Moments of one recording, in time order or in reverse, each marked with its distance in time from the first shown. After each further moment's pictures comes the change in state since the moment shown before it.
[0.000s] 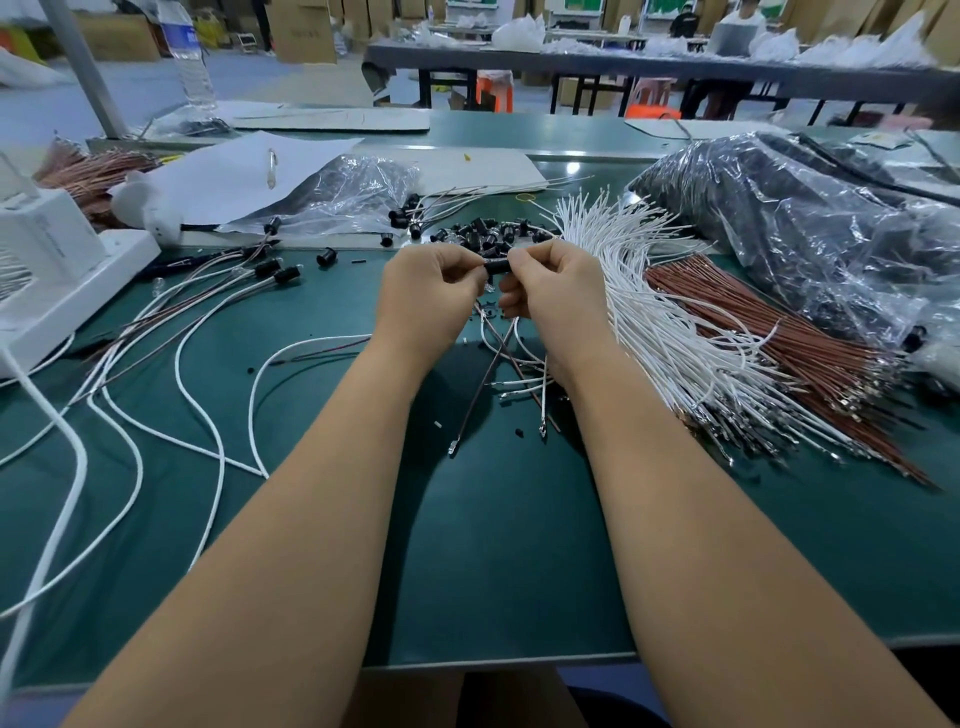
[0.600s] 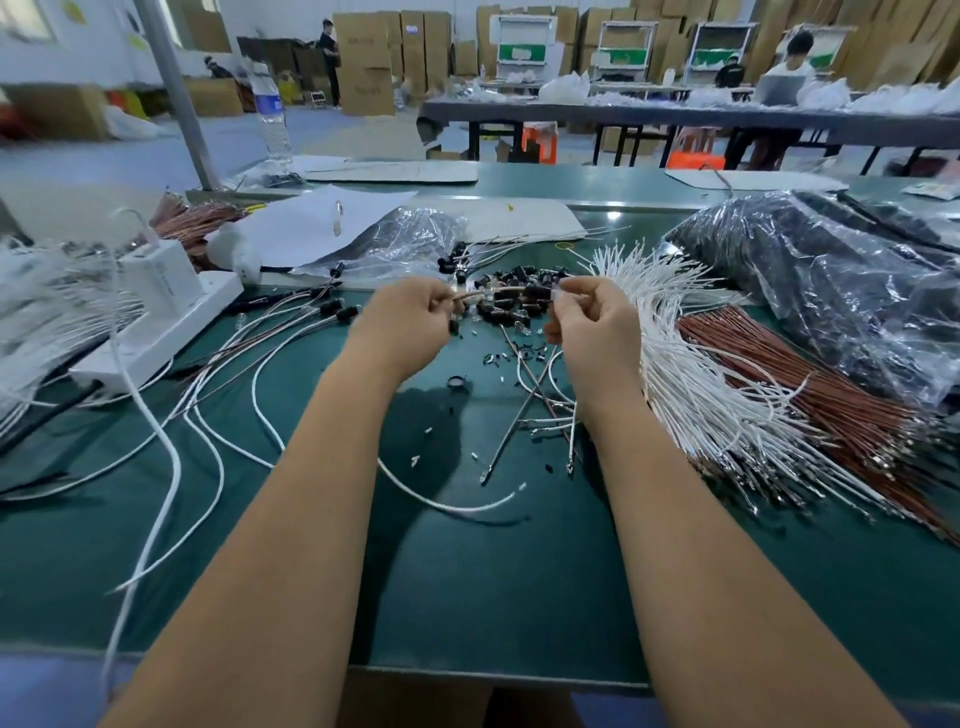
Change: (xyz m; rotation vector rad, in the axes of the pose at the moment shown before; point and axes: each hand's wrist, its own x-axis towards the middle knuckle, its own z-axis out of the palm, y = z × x) left_hand 0.009 -0.001 -0.060 0.387 -0.155 -0.109; right_hand -0.009 -0.011 0.000 -0.082 0.100 -0.090
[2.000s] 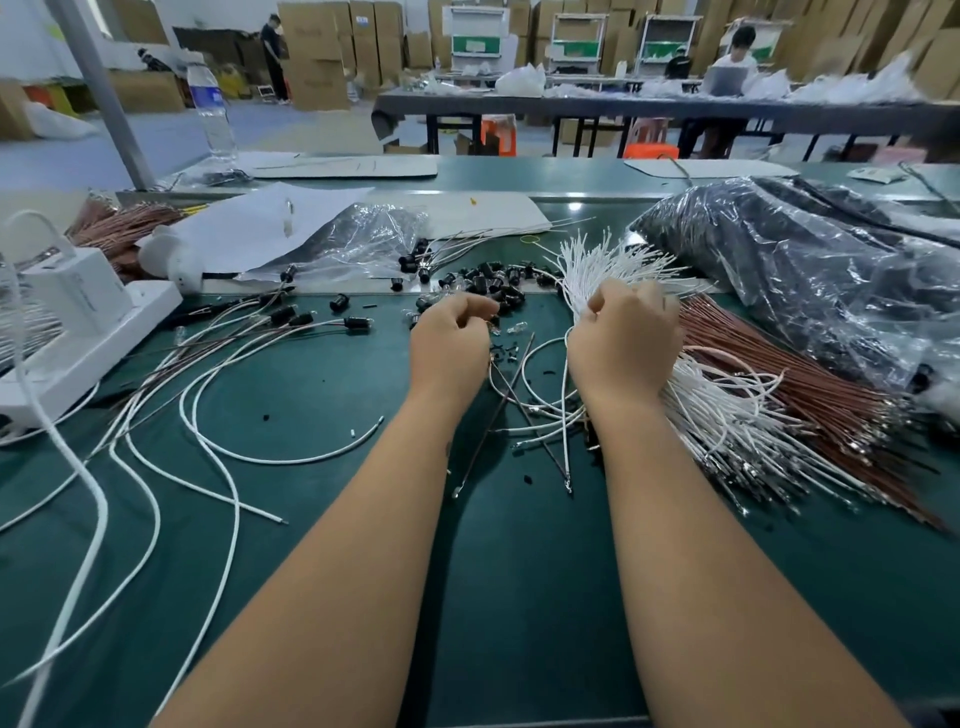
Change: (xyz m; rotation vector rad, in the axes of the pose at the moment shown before) left_hand 0.004 0.029 0.075 -0.626 0.126 -0.141; right_hand 0.022 0.014 -0.023 -0.970 0.314 -0.173
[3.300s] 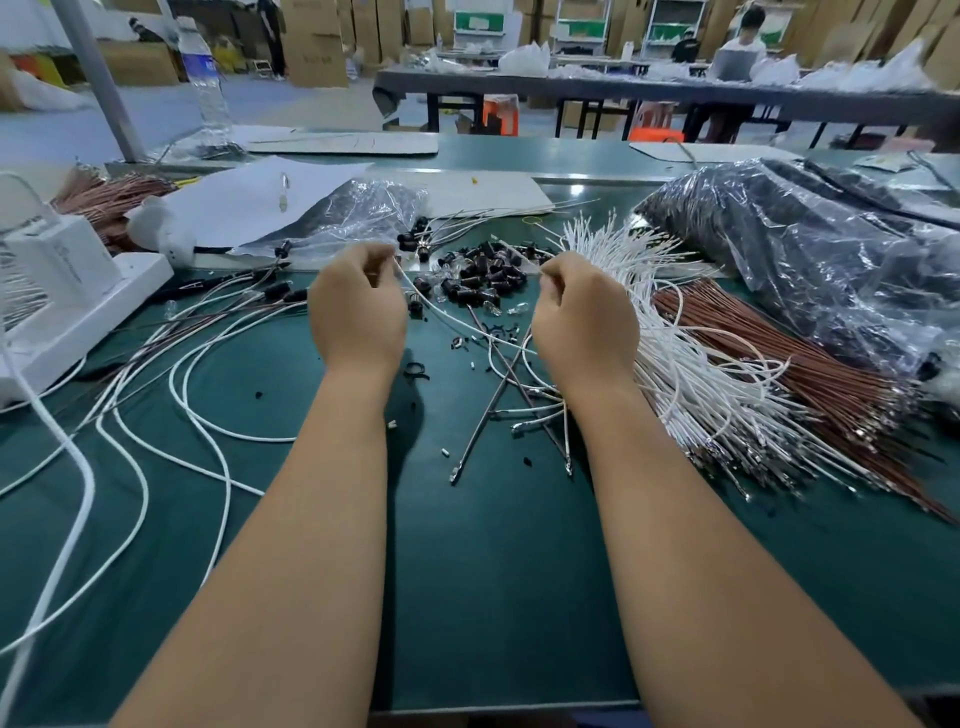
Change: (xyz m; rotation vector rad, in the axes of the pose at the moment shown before) left_hand 0.017 -0.009 -0.056 0.409 0.422 0.206; right_hand -0.012 -0.018 0.006 0.230 -0.085 -0.209
